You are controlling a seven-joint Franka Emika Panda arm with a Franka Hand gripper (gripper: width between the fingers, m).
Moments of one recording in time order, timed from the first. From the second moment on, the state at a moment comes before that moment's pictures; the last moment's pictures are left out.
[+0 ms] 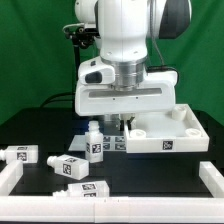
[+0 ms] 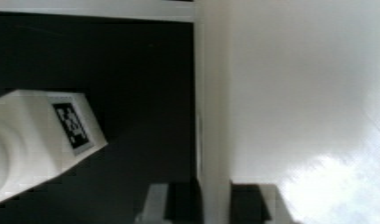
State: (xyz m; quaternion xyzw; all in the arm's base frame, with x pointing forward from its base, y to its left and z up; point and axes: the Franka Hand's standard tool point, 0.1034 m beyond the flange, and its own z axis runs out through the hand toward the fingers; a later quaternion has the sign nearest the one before) arm 0.445 -0.001 0.069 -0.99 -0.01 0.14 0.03
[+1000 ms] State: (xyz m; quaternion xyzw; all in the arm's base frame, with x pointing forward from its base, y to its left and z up) arm 0.499 -0.026 0.060 -0.99 -0.02 0.13 0.03
